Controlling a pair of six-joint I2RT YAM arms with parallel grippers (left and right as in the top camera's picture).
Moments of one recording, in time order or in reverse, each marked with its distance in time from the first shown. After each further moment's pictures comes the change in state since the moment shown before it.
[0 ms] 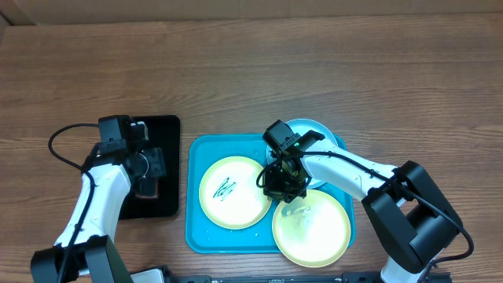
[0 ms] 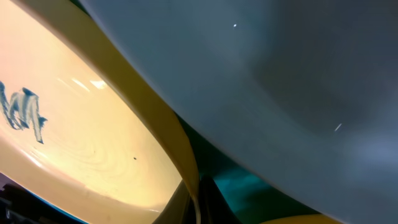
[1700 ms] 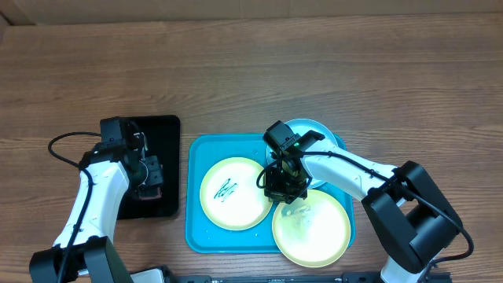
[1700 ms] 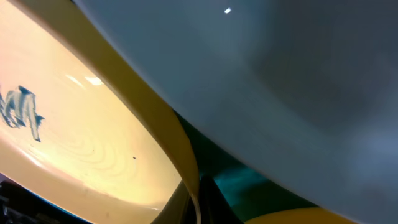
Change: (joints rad) left arm 0.000 -0.003 0.038 -0.203 -0.043 -0.053; right arm 0.000 0.000 0.000 -0.017 -0.006 -0.006
